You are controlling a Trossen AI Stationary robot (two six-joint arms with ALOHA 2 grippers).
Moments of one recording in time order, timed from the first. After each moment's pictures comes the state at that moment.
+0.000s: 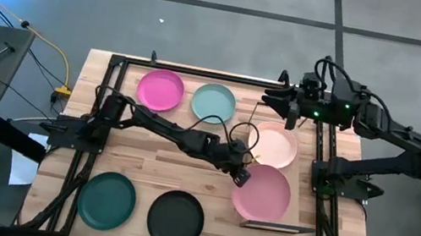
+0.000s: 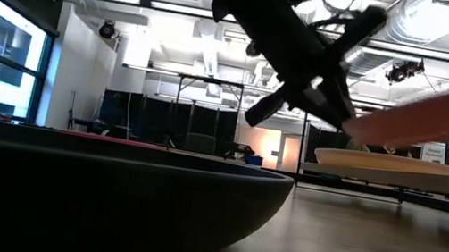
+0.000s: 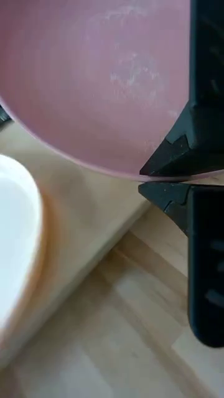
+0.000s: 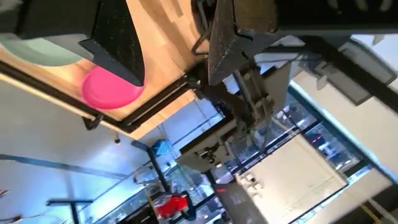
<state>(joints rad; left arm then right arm) -0.10 2.17 1.61 -0.17 -0.03 -0.90 -0.14 1.04 1.31 -0.42 0.07 0.54</state>
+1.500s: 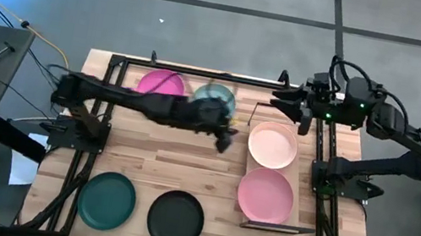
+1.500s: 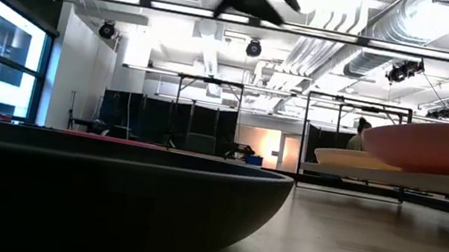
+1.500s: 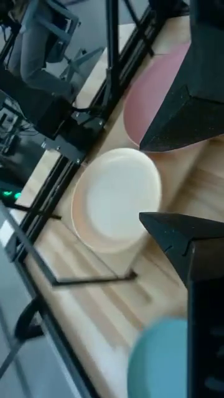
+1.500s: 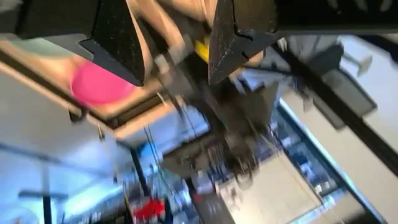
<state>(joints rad) -0.02 1.68 1.42 -0.29 -0.28 -0.49 -0.14 0.99 1.36 -0.53 -0.02 0.44</state>
